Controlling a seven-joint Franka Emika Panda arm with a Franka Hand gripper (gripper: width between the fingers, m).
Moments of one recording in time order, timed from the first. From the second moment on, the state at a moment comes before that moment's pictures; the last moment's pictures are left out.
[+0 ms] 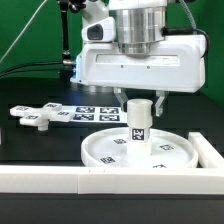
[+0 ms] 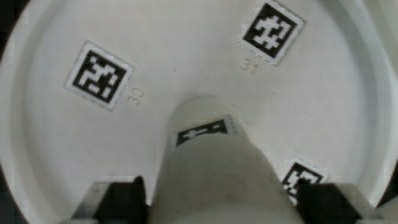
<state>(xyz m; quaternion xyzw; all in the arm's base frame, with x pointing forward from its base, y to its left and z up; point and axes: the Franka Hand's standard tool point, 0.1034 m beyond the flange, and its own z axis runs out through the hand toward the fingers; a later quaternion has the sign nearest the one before) 0.554 0.041 0.074 -0.93 0.36 0.02 0.06</state>
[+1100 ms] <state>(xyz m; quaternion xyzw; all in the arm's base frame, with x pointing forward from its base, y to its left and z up) 0.553 0.048 0.071 -0.88 0.46 0.04 0.06</state>
